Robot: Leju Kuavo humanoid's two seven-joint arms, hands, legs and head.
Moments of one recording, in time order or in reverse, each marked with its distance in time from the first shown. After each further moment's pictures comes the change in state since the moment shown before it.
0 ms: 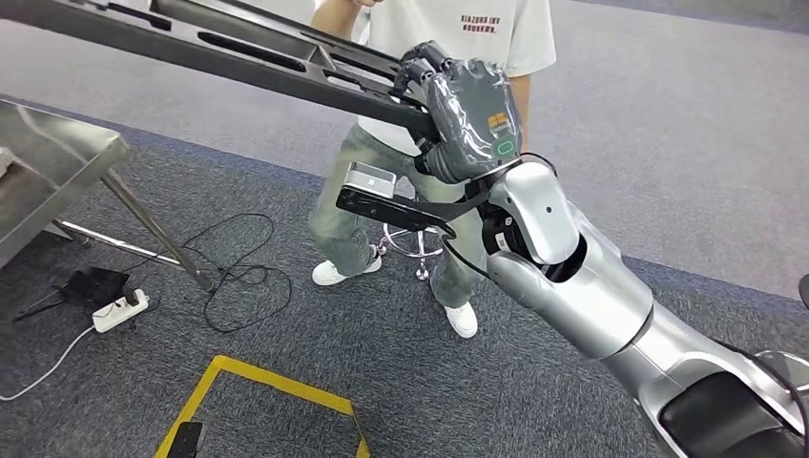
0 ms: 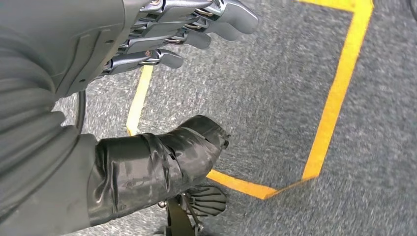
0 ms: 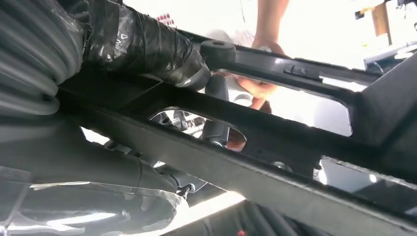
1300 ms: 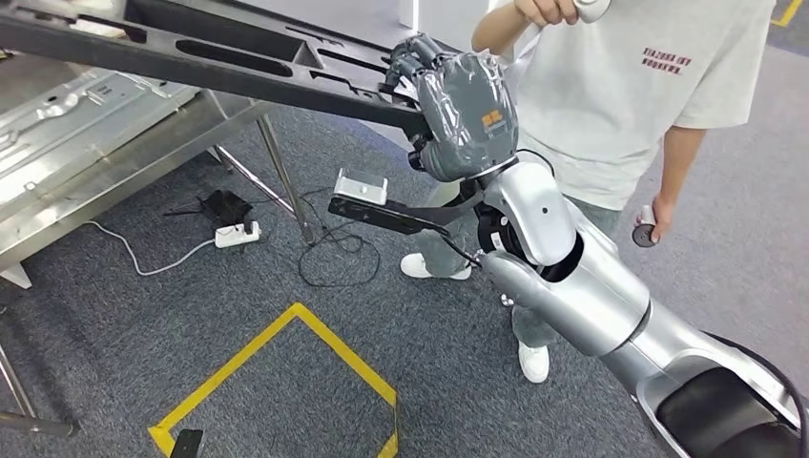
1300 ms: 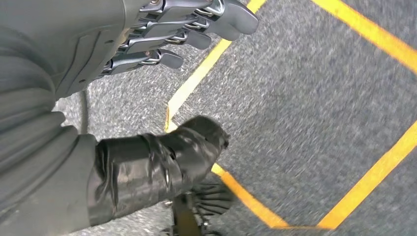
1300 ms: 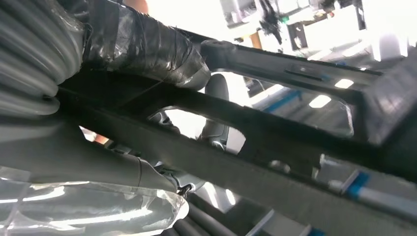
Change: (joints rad) left arm 0.005 0.001 -0.017 0.000 0.012 0.006 -0.016; right arm -0.005 0.000 0.000 -0.017 0.052 -0.006 -0.003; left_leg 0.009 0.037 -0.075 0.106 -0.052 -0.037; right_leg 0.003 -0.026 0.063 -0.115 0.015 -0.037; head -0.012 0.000
